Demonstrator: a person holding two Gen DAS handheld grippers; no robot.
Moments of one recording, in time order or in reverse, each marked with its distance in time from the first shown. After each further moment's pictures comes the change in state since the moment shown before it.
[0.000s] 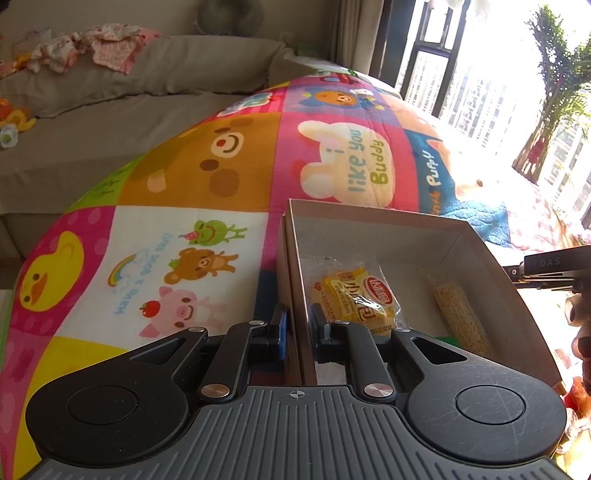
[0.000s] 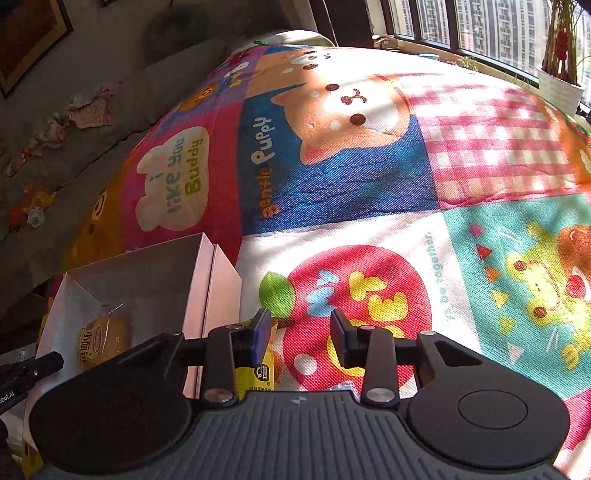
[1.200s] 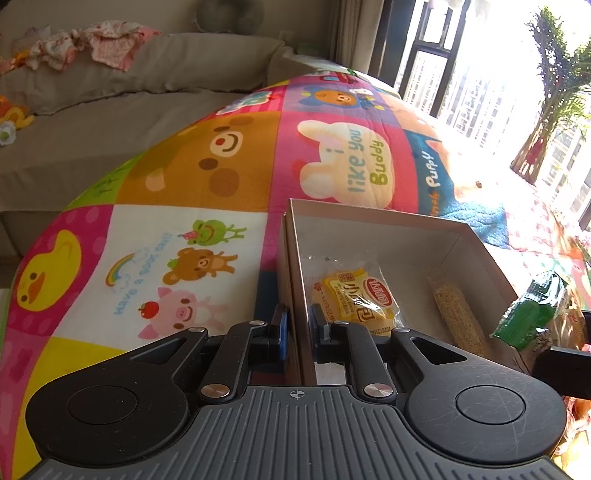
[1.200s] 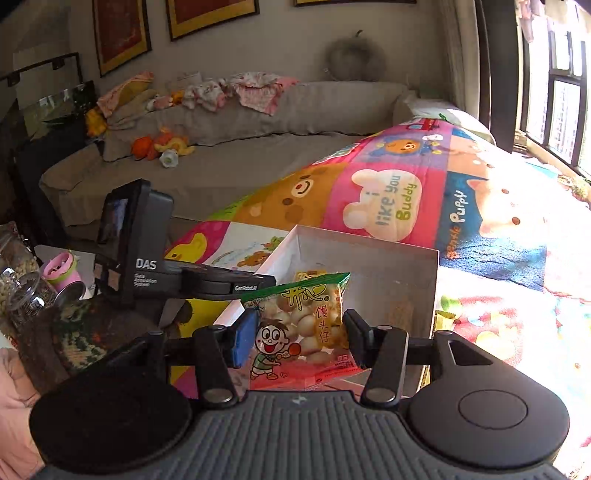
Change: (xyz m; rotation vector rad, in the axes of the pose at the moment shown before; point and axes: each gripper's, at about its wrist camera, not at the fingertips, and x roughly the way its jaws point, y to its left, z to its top) left arm 0.001 0.001 0.004 0.002 0.010 -0.005; right arm -0.129 0.140 -0.072 -0.387 -0.120 0.217
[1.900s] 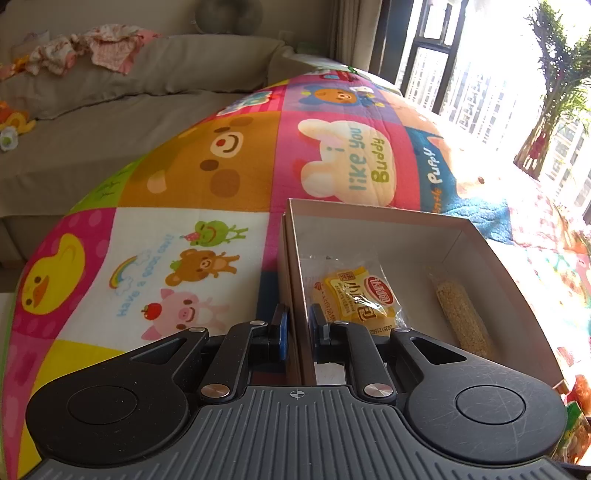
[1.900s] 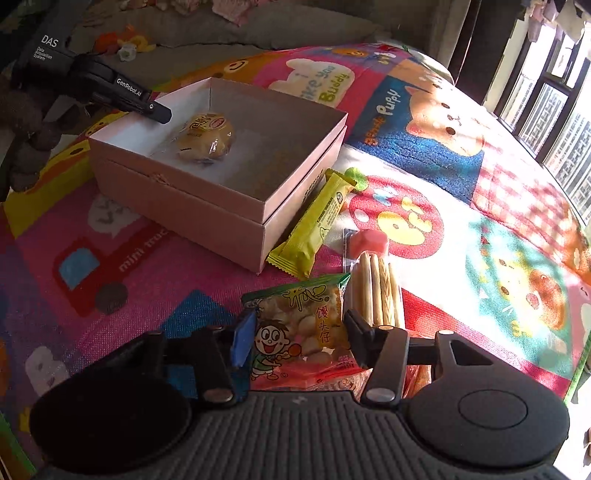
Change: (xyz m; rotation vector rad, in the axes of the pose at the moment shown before) left arm -0.001 -0.003 -0.001 0.015 0.001 0.015; right arm -0.019 -0.063 -0.106 -0.168 0.235 -0.179
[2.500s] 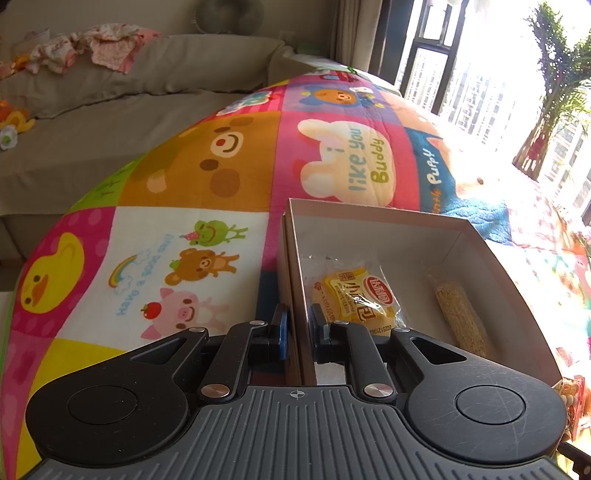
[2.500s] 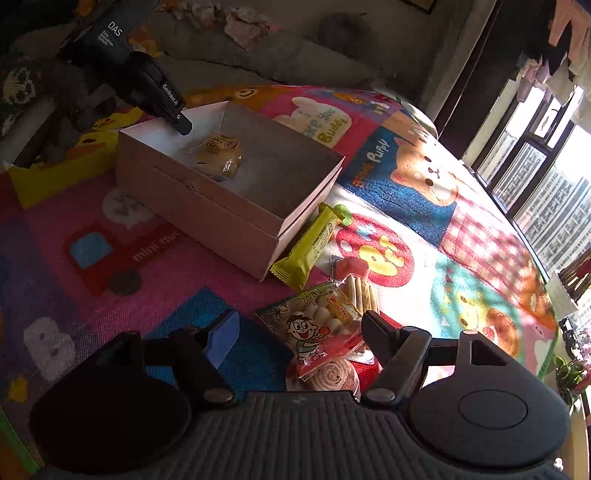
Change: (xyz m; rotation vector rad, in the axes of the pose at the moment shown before) left arm 0.000 0.000 -0.001 -0.002 0.000 -0.004; right arm -0.013 0.031 -0.012 -0.251 -0.133 -0.229
